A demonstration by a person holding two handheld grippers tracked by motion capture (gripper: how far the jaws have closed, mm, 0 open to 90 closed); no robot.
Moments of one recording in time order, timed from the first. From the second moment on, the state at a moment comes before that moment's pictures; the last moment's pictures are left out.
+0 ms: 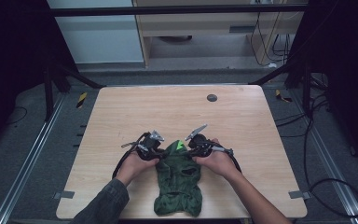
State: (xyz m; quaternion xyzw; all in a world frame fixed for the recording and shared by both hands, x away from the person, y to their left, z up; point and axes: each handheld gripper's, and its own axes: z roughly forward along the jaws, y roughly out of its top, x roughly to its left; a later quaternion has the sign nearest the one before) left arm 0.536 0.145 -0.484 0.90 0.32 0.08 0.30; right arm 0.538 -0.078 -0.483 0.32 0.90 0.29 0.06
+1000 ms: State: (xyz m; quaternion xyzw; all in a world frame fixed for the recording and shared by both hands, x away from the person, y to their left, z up) left arm 0.556 0.144 -0.437 0.89 0.30 0.12 0.31; right arm 0.563 -0.086 -0.438 0.30 0.90 0.30 0.10
